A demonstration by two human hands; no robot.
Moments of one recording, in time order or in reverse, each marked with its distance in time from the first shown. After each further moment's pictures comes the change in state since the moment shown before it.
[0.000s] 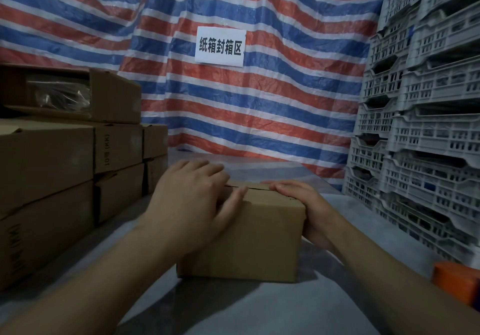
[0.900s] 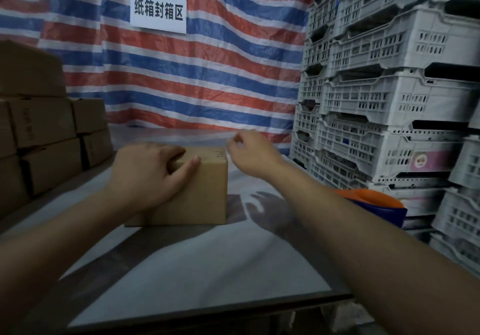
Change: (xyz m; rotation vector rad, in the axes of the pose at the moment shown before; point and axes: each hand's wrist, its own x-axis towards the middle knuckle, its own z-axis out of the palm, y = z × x) left_hand 0.001 0.051 0.011 -0.167 0.041 -0.016; right_hand -0.059 -0.048 -0.023 -1.132 0.291 -0.207
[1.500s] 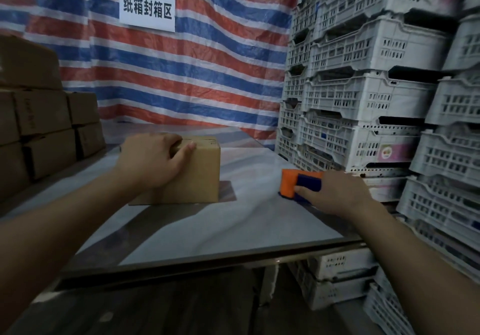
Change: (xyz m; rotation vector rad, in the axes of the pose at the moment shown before) left_hand -0.006 0.020 -0.011 -0.028 -0.115 -0.045; right_hand -0.134 0.126 -0.079 -0.730 -0.049 0.363
